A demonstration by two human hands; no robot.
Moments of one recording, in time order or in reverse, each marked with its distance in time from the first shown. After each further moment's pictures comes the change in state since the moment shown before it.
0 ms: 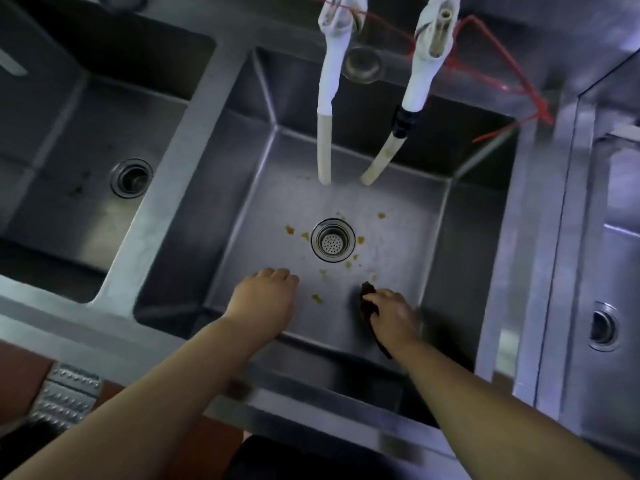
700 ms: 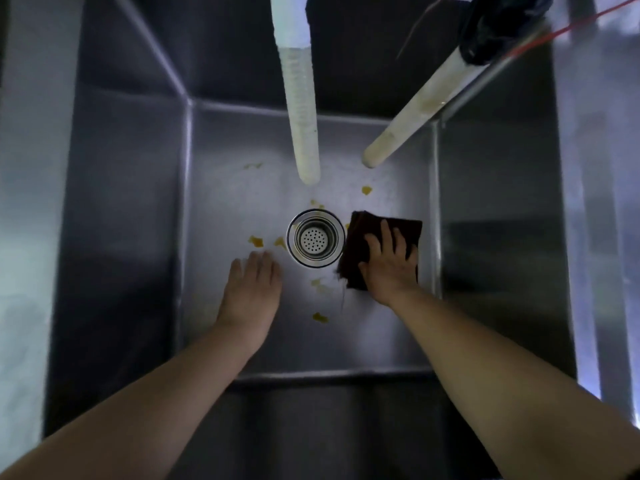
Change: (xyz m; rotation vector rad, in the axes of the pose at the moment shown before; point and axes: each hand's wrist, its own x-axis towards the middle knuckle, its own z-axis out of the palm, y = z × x) left_hand 0.143 -0.064 0.091 0.477 -0.012 0.204; right_hand 0.131 -0.012 0.032 -0.244 0.054 0.286
